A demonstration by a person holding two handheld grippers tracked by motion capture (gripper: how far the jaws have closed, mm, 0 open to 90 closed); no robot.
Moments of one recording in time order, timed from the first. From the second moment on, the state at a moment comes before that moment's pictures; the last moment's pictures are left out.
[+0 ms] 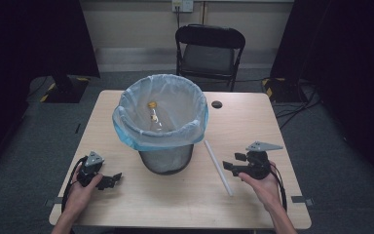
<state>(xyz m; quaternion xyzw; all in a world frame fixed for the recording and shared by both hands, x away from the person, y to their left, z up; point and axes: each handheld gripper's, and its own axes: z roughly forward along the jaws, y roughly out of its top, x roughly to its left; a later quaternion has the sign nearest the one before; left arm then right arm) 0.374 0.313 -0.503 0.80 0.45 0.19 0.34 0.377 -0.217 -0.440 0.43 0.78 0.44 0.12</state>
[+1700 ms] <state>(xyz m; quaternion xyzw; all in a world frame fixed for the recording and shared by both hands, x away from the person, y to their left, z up) 0.374 0.314 -0.503 0.80 0.45 0.19 0.34 0.362 -0.214 -0.483 0.46 0.82 0.31 0.16</state>
